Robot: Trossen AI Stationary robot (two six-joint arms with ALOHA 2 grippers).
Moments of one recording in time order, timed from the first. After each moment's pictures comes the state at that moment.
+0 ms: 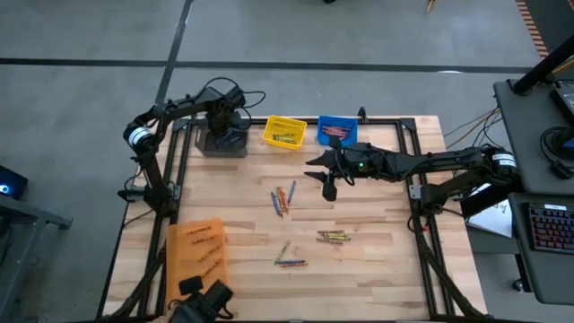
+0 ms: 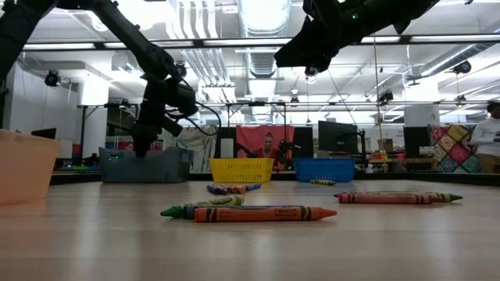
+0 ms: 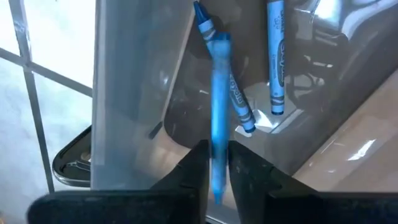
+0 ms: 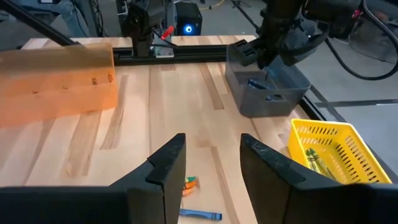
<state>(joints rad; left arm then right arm) 0.89 1.85 1.32 -1.03 -0.33 0.56 -0.13 1.31 0.84 0.13 0.03 -0.04</state>
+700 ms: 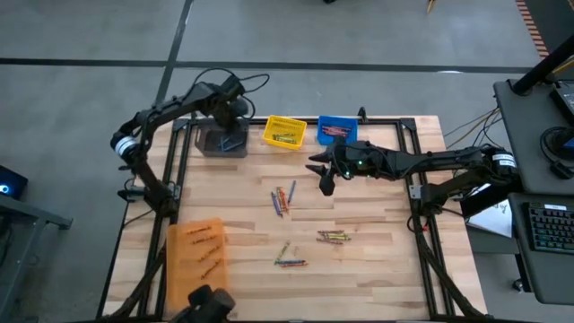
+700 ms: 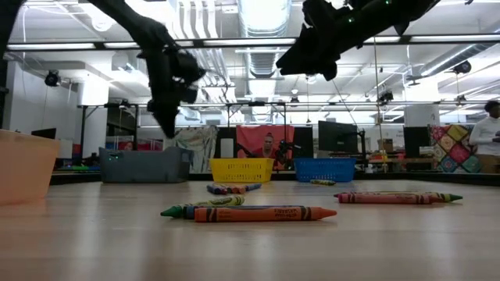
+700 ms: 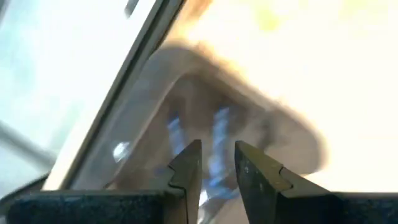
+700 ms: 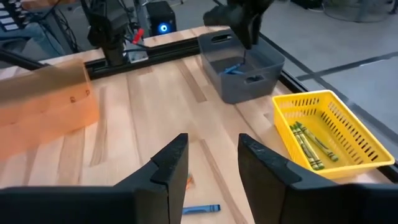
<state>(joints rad) 0.84 1.70 1.37 -0.97 -0.01 0.30 -0.15 1.31 0.84 0.11 0.11 0.14</state>
